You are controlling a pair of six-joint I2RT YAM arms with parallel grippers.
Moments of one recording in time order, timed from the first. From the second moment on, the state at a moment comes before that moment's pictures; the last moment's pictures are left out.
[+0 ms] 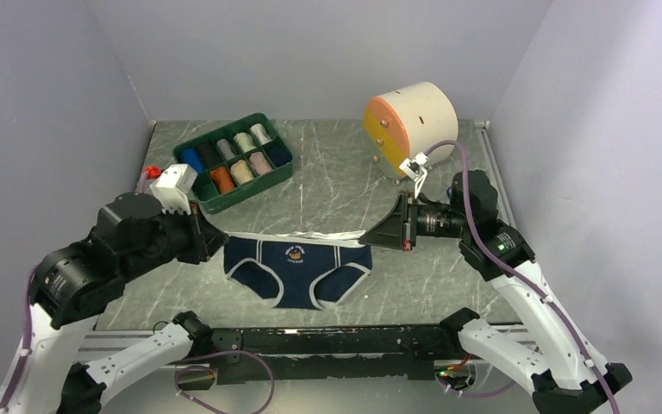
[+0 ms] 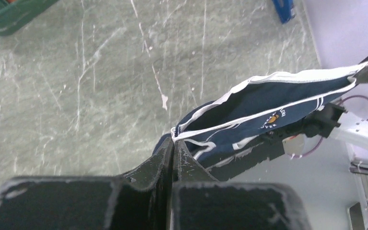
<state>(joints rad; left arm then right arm) -0.67 0.78 1.47 -1.22 -0.06 -0.54 0.48 0.83 1.02 -0.46 -0.89 0.62</state>
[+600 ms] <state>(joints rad) -0.57 1.56 1.13 -0.81 -0.20 -0.43 0.46 1.84 1.20 -0.43 -0.29 0.42</state>
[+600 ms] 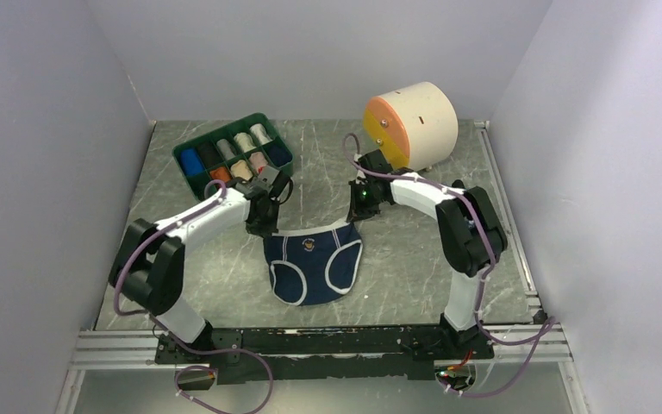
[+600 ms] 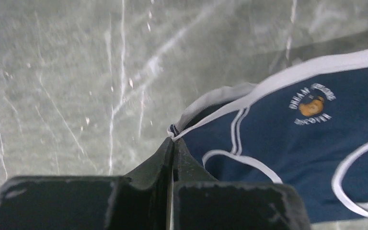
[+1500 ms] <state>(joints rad) -0.49 1.50 1.06 -0.67 -0.12 -0.32 0.49 1.73 1.21 -0.43 -0.29 0.34</state>
